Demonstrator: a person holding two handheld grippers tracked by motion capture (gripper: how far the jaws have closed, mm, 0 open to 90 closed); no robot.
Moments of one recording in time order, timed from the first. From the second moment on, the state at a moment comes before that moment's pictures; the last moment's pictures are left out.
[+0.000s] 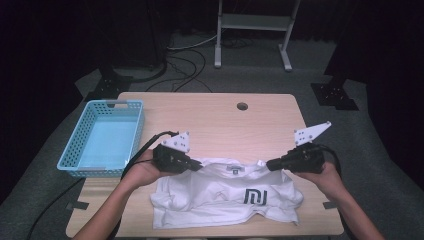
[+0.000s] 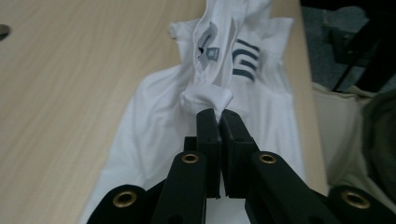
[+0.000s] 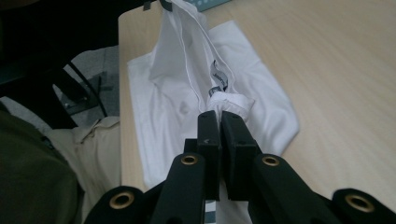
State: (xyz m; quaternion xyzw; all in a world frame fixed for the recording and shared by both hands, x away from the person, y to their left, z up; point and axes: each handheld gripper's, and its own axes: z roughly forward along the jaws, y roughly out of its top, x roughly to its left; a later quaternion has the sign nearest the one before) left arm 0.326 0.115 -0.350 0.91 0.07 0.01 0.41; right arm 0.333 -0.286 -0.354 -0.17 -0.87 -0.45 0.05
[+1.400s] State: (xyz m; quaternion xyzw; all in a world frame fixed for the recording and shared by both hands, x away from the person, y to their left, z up) left arm 0.396 0.102 -0.403 0.90 0.24 0.09 0.36; right arm 0.388 -0.280 -0.398 -0.30 -0.89 -0.33 -0.04
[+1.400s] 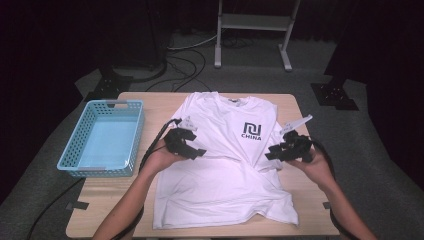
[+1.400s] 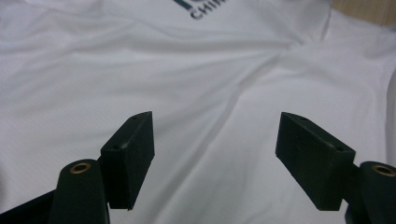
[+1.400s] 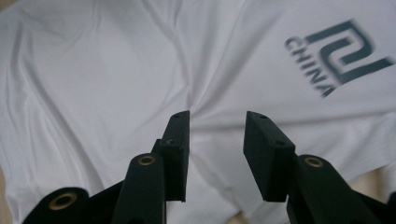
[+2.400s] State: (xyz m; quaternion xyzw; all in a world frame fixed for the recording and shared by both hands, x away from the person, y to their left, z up) left arm 0.285 0.133 -0.463 0.92 0.23 0.07 0.30; right arm 0.276 -0.296 -0.460 -0.23 -0.93 -0.29 -0.05
